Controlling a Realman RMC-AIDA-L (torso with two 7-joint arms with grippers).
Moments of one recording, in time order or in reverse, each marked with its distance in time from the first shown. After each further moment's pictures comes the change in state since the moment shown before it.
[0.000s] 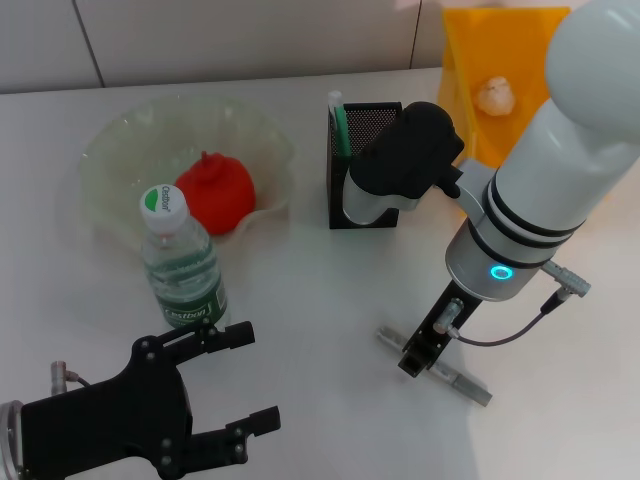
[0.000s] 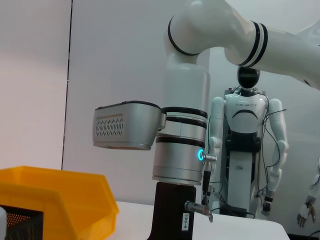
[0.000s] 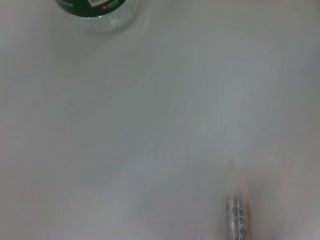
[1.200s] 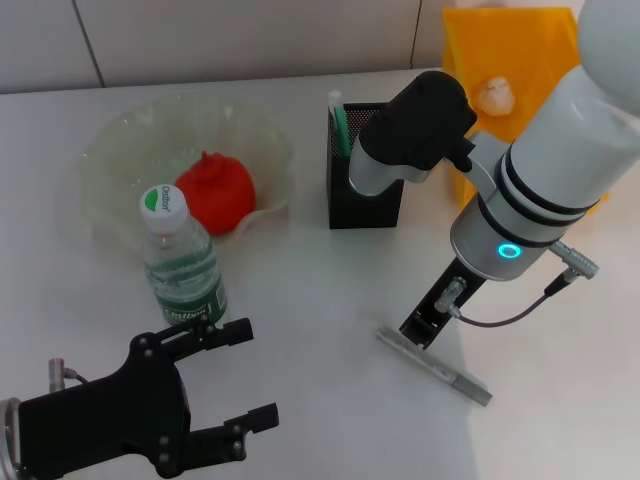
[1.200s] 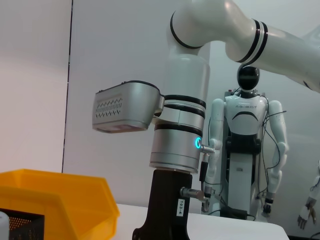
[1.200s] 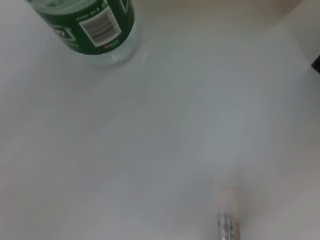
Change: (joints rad) left arm -0.003 0.003 0.000 0.000 -0.006 0.005 -0.001; right arm -0.012 -0.006 0.055 -0.070 0.008 -0.030 -0.008
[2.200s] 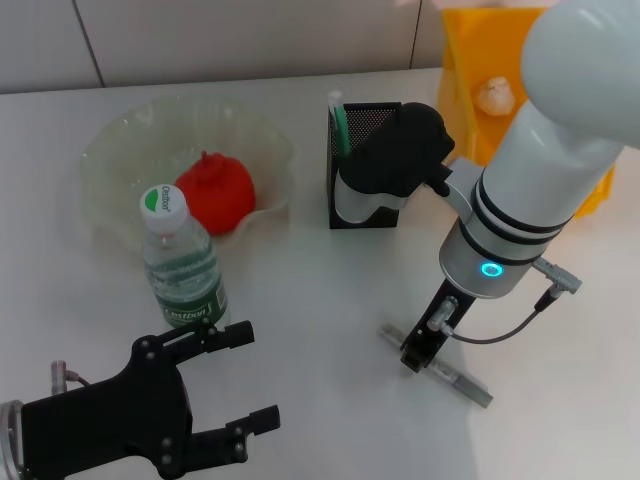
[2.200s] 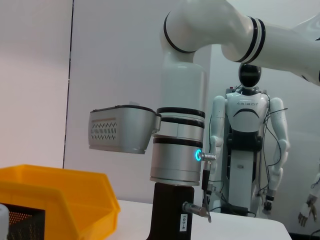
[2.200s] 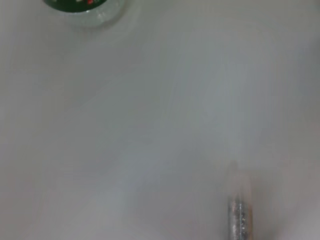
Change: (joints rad) left arm 0.003 -0.003 0.000 0.000 0.006 -0.010 0.001; right arm 0.058 0.008 -0.070 0.123 -0.012 0.032 0.049
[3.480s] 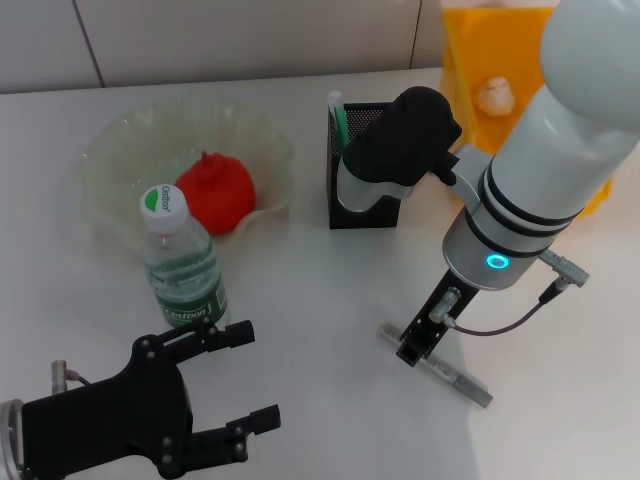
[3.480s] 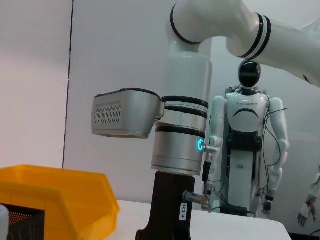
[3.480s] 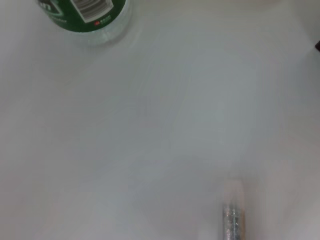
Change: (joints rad) left arm -0.002 0.000 0.000 0.000 0.000 0.000 -0.001; right arm -0.030 0.000 0.014 -0.093 -0.022 -0.033 0.010
